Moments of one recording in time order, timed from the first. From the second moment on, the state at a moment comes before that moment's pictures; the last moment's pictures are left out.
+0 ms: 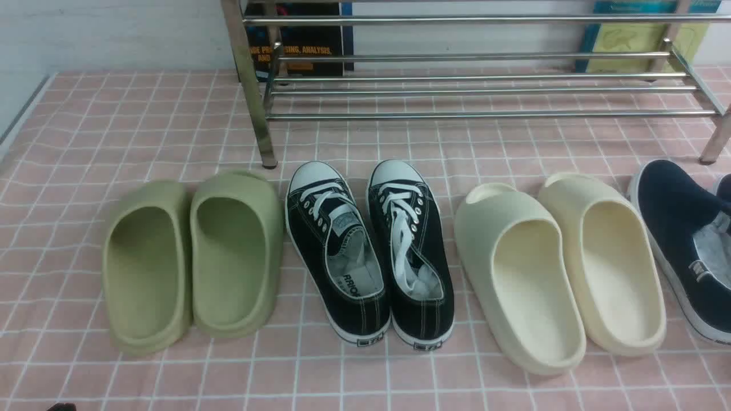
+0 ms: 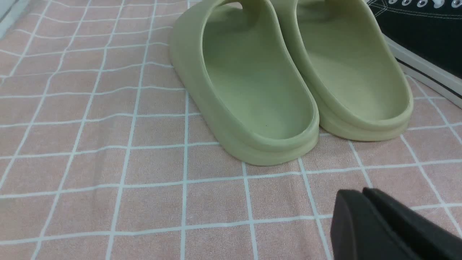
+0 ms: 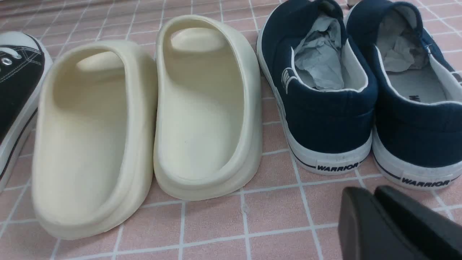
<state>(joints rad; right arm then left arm) -0.11 -0.01 0.01 0.18 0.39 -0.01 -0.07 -0.01 0.02 -0.06 0.39 0.09</state>
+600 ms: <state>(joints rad) -0.11 -0.01 0.01 0.18 0.39 -0.01 -0.07 -0.01 0.02 -0.06 0.39 0.09</state>
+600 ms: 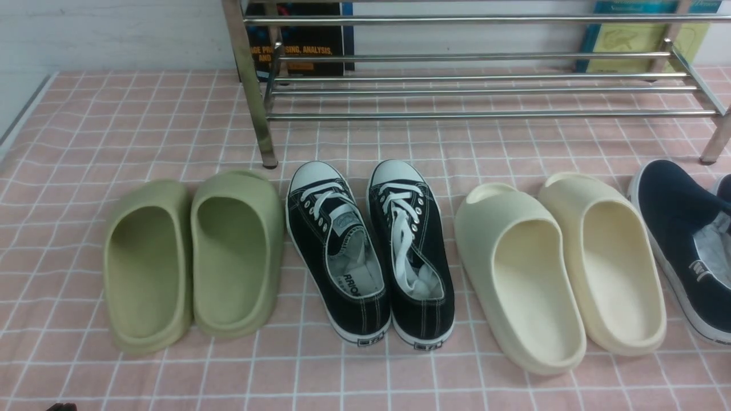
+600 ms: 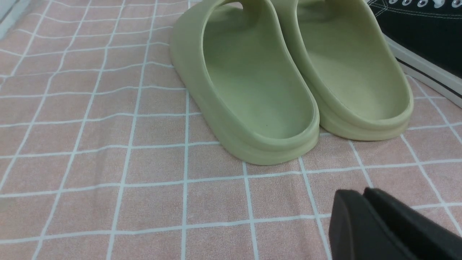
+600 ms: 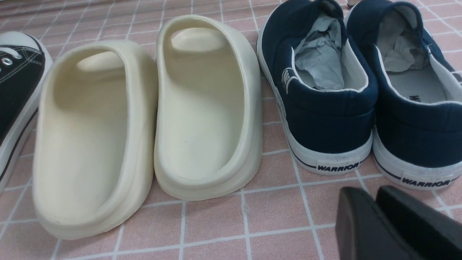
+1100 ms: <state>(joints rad) -0.11 -0.01 0.01 0.18 0.39 -0.01 -0.07 -0.01 0.02 -0.06 0.39 0.09</state>
